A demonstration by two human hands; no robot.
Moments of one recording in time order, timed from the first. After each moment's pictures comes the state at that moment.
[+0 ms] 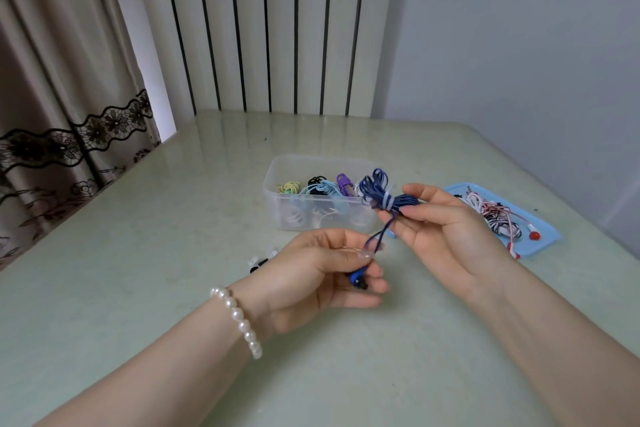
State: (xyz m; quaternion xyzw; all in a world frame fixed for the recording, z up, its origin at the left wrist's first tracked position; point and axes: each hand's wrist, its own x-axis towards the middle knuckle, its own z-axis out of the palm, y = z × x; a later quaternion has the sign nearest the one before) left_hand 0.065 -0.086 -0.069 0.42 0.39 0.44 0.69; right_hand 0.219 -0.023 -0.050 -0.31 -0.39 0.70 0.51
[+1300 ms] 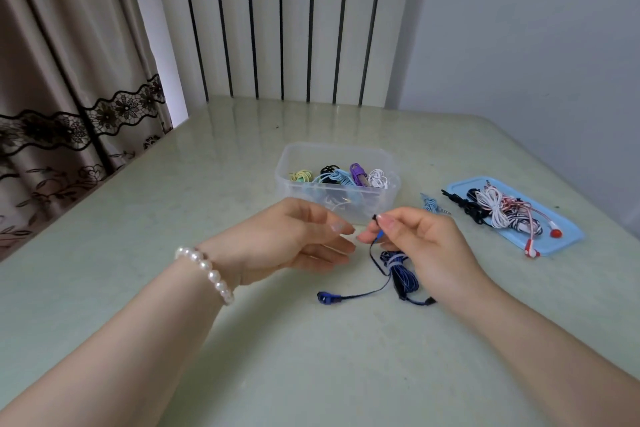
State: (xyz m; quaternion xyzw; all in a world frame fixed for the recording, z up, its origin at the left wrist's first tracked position) left_hand 0.027 -0.076 -0.056 0.49 0.55 0.37 0.56; right_hand 0.205 -0.035 -0.078 -0.38 -0.69 0.47 0.40
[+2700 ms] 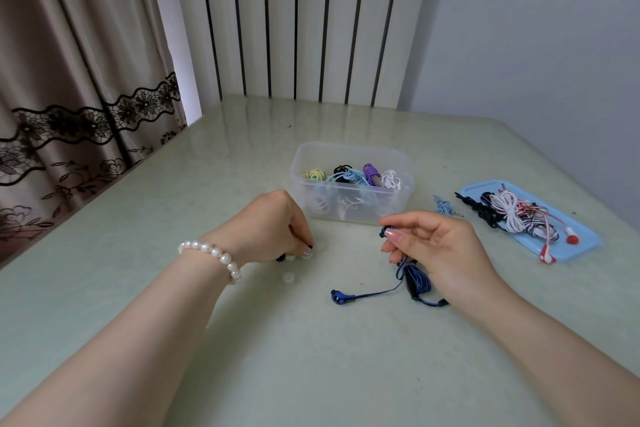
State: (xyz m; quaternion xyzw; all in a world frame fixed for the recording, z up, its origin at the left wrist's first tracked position) left_hand -0.007 -0.066 -0.067 0.65 0.70 0.20 0.23; right_hand 0.206 -0.035 -0.080 -0.37 -0.67 0.50 0.41
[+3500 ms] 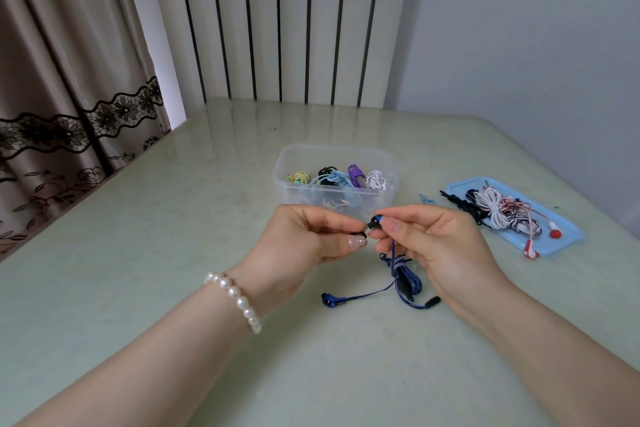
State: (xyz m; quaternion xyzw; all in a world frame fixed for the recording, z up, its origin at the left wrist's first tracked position) left_hand 0.054 -0.080 -0.067 0.43 0.49 0.55 0.52; right_hand 0.211 -0.040 -0.067 -0.34 -0.60 0.57 0.45
